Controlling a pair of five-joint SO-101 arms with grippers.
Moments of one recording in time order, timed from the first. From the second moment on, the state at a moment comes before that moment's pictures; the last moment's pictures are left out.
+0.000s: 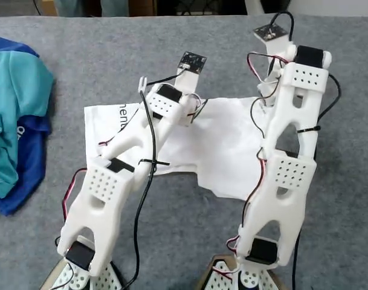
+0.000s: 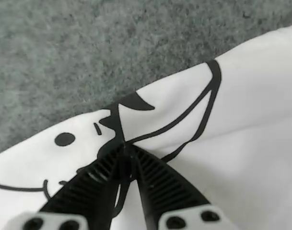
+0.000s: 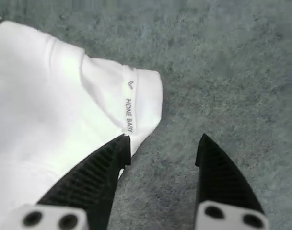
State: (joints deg) left arm 22.5 49.0 -35.0 61.5 4.3; right arm 13.7 49.6 -67.6 100.1 32.9
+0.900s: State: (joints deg) left arm 14.0 41.0 -67.5 89.1 3.9; right arm 20.8 48.4 -84.0 101.1 31.8
